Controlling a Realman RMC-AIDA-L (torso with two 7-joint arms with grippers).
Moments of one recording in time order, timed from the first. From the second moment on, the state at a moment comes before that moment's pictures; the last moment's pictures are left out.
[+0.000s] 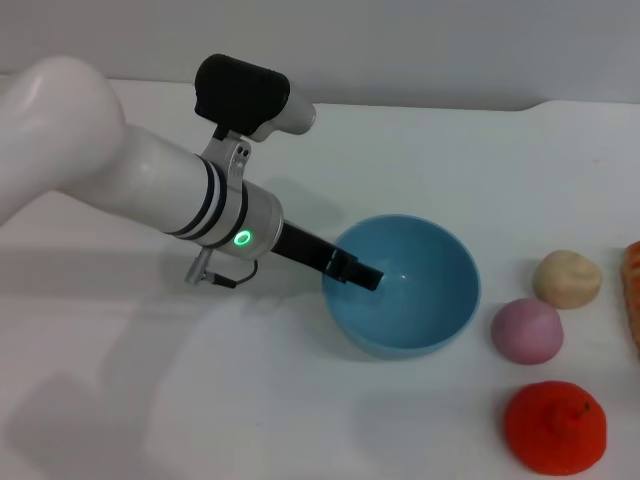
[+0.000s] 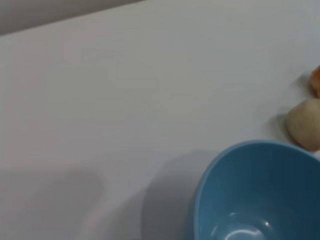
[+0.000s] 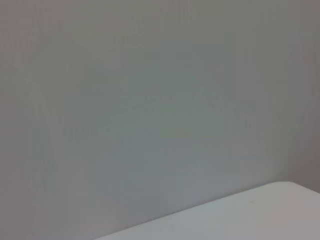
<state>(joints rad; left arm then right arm) -0.61 -2.07 1.71 0.94 2.18 0.94 -2.63 0.32 2.08 0.24 0.16 -1.35 -1.11 0.18</state>
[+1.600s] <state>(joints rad) -0.88 -2.06 1.44 0.87 2.39 0.92 -2.70 0.36 2.04 0.05 -0.17 -1.81 -1.22 0.96</state>
